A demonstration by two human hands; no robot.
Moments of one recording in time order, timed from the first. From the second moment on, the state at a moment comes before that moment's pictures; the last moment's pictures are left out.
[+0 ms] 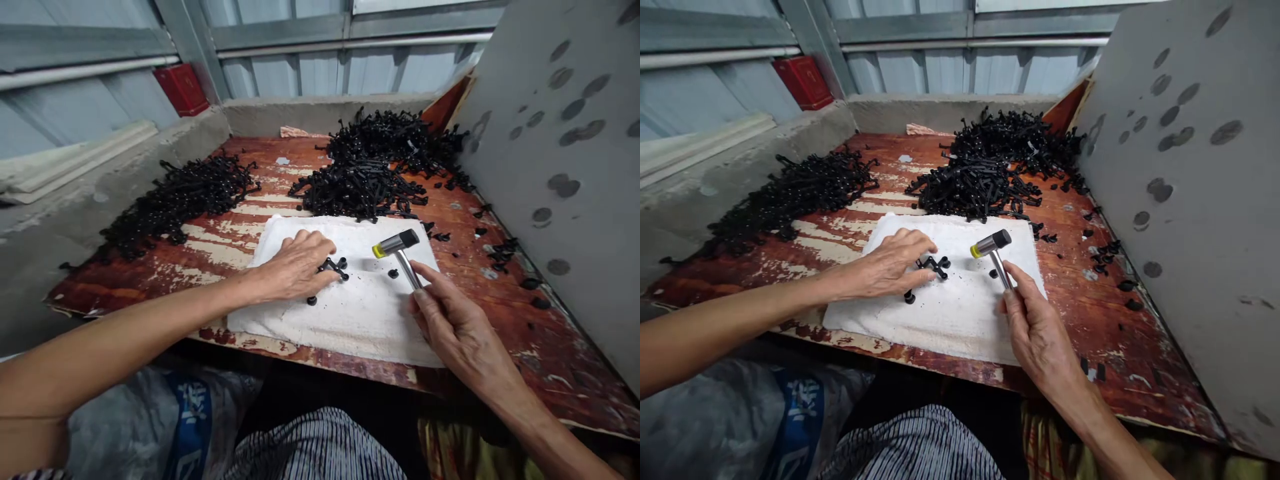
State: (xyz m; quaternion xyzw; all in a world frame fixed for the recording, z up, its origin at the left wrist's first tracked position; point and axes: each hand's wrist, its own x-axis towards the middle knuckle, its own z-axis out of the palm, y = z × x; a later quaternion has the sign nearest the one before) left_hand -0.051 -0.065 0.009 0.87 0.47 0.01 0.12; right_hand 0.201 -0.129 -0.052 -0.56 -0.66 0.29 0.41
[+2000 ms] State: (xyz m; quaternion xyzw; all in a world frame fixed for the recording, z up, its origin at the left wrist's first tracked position) left_hand 0.035 -0.039 0.008 0.62 0.55 0.07 0.56; right_hand 0.206 -0.128 -0.048 -0.46 -0.43 0.53 0.56
